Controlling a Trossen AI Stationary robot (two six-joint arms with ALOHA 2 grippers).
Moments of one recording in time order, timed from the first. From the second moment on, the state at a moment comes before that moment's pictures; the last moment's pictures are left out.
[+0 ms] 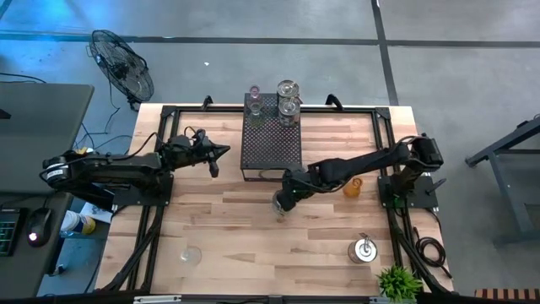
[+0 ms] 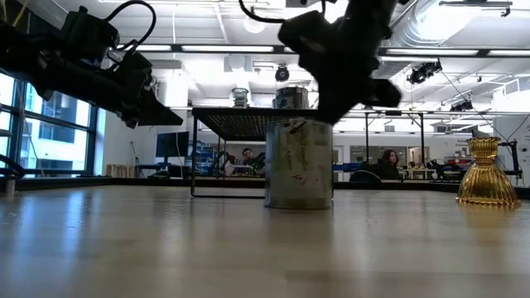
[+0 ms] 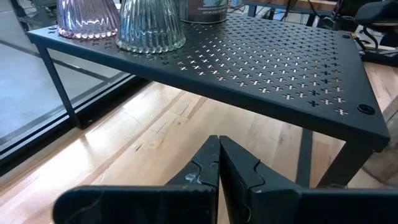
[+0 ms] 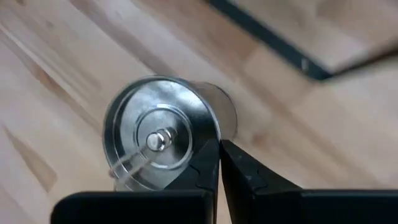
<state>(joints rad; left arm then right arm) 0.40 0.91 0.16 0.54 -0.03 -0.06 0.14 1.72 1.26 -0.68 0.09 1.06</state>
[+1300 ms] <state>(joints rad) 0.40 0.91 0.16 0.54 -0.04 -0.05 0.34 1.67 1.26 -0.68 0.11 0.28</state>
